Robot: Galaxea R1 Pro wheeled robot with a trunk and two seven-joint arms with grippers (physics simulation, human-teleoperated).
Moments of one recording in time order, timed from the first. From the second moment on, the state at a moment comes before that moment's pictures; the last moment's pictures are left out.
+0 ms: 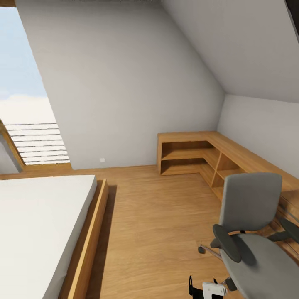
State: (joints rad) left arm 0.01 0.06 -0.15 -0.46 0.50 -0.27 0.25; right arm -0.38 0.09 0.20 0.00 -0.03 -0.82 -0.39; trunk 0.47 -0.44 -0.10
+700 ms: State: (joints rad) left arm 0.01 0.06 -0.15 -0.46 0.50 -0.27 0.25; right arm -0.38 0.08 0.20 0.02 -0.02 -0.81 -0.38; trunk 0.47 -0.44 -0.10
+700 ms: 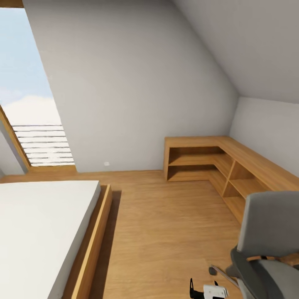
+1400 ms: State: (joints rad) left arm 0.01 0.06 -0.15 -0.46 0.50 -0.27 0.25; right arm -0.38 0.08 0.20 0.02 -0.02 -0.81 -0.38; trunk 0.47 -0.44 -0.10
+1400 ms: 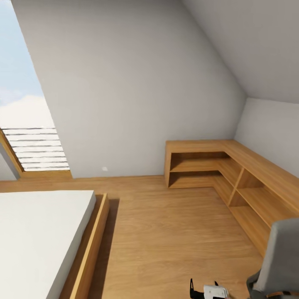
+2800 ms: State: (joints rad) left arm 0.01 0.06 -0.16 -0.46 0.50 -0.27 0.25; right arm -0.38 0.08 0.20 0.02 -0.02 -0.81 -0.38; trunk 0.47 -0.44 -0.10
